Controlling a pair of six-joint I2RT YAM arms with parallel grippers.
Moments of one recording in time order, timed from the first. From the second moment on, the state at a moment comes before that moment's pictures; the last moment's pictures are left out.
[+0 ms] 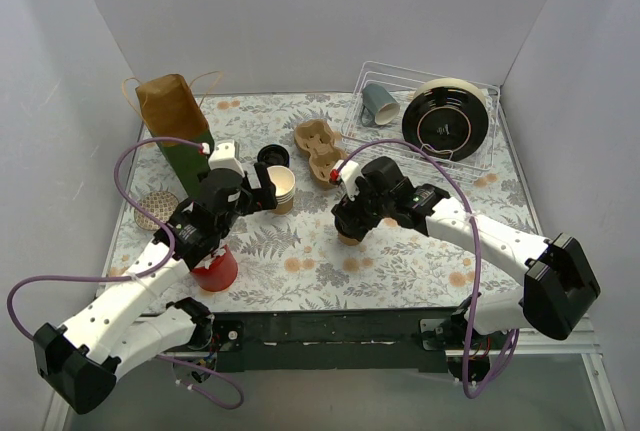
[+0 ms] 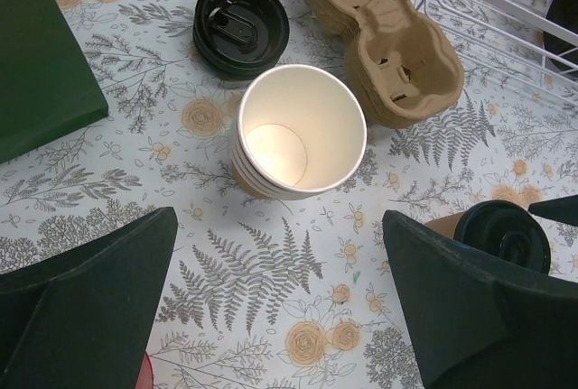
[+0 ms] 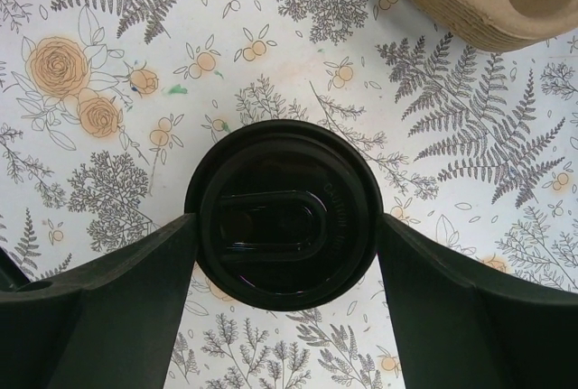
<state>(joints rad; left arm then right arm) -0.62 0.90 0.82 -0.40 -0.39 -0.50 0.79 1.35 0.95 -0.41 -0.14 -0.19</state>
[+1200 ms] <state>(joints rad) -0.62 0.82 0.79 -0.36 -0.36 -0.46 0.28 1.16 0.89 -0.59 0.16 0.02</state>
